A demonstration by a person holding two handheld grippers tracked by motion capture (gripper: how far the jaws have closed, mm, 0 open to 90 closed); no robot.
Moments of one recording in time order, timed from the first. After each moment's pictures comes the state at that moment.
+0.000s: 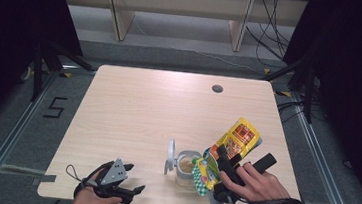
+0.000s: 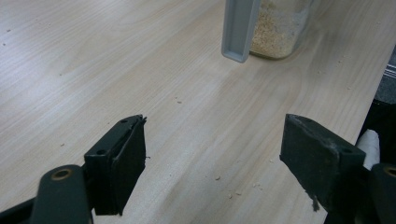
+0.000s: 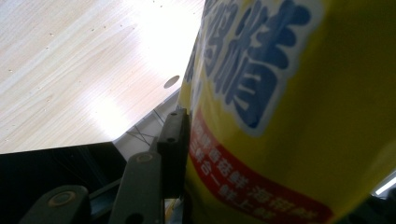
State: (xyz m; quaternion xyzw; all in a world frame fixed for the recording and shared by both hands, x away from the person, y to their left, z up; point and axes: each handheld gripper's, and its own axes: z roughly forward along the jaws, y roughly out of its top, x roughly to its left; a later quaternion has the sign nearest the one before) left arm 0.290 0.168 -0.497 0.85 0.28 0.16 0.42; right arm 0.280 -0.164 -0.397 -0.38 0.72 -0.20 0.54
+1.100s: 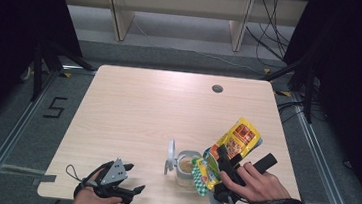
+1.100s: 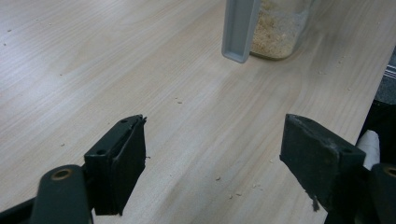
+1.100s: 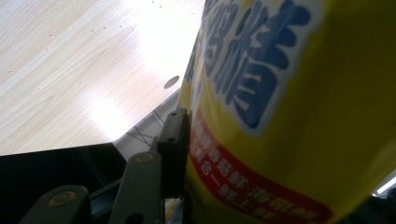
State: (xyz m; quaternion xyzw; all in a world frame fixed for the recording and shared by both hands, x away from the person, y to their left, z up) left arm 0.290 0.168 -0.497 0.85 0.28 0.16 0.42; right arm 0.280 -0.165 -0.396 -0.38 0.72 -0.20 0.54
